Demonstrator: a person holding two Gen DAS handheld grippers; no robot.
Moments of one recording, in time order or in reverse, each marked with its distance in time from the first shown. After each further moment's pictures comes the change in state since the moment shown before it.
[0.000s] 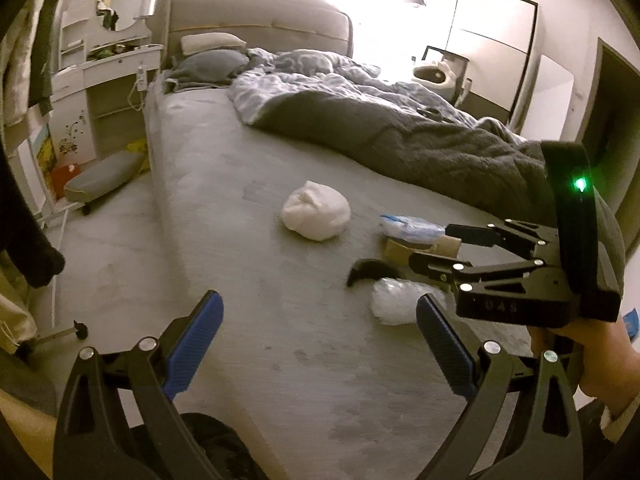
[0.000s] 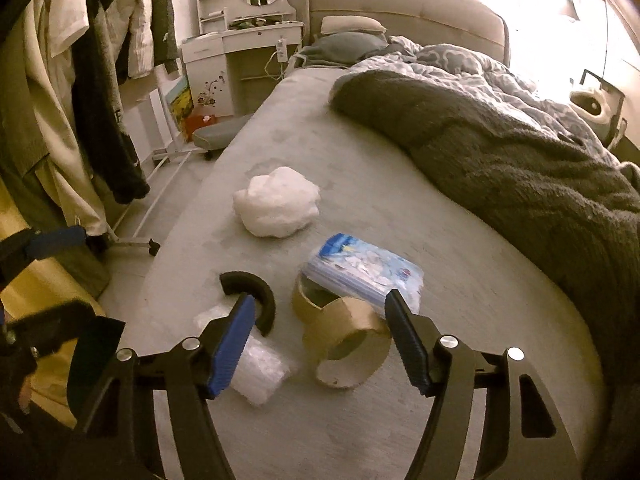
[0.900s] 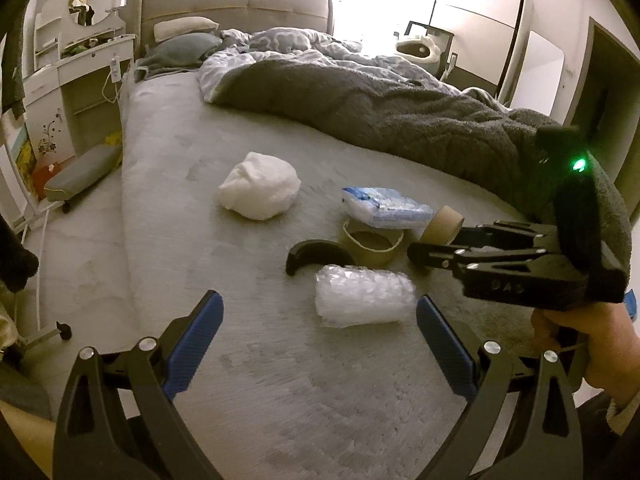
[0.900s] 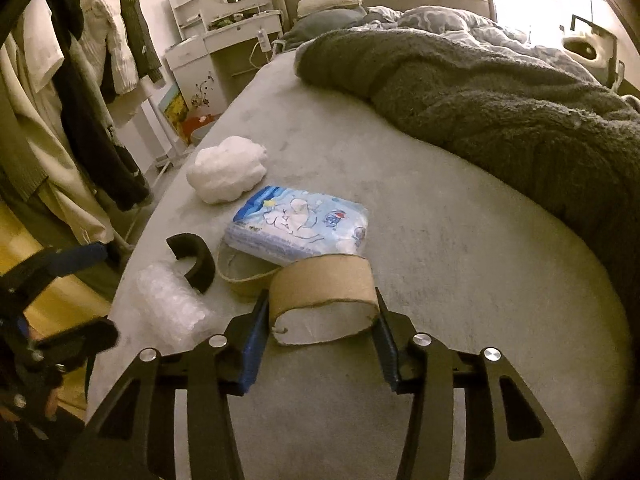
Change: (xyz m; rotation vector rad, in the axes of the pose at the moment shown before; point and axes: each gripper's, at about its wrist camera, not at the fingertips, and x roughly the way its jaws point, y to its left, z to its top) left arm 0.045 -0.039 -0.007 0.042 0.079 -0.032; right arm 0.008 -0.061 -0.024 0.129 0.055 0.090
